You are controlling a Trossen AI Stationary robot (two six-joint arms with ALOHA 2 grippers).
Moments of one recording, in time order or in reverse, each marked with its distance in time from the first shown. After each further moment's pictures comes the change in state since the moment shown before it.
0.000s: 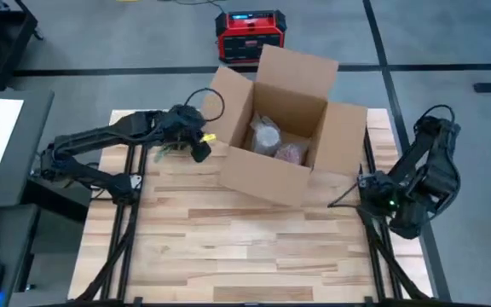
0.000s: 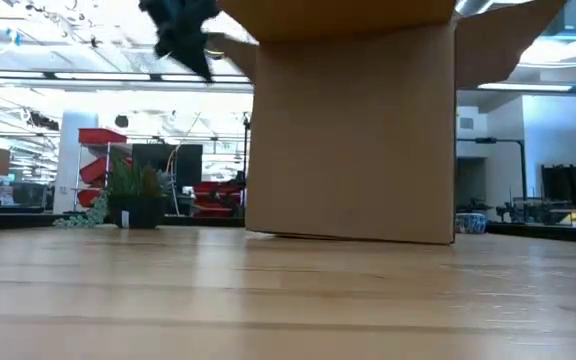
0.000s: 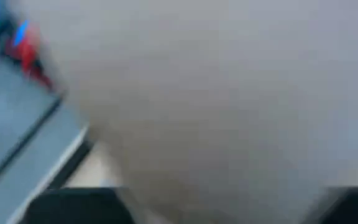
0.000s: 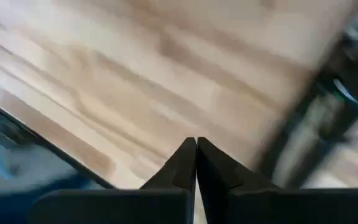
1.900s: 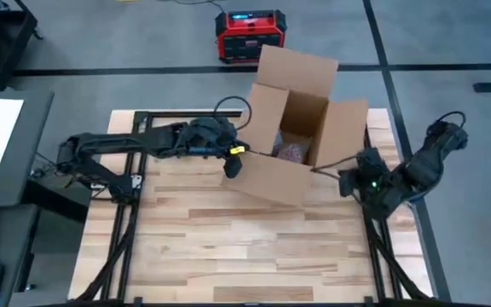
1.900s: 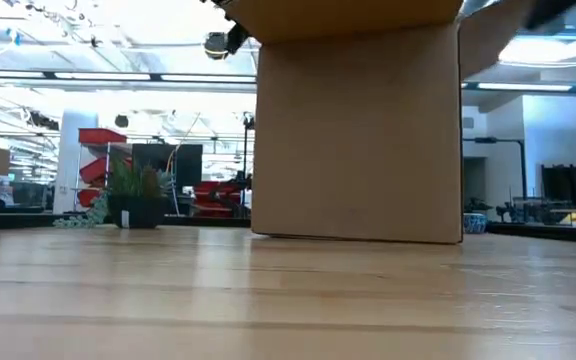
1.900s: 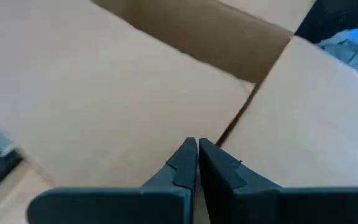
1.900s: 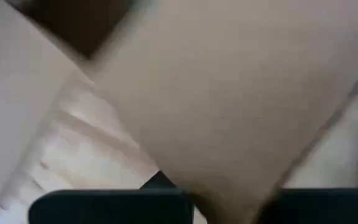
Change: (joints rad) left arm -0.133 0.196 0.024 0.452 0.221 -0.135; right arm -0.331 0.010 0.027 0.033 0.401 -0.379
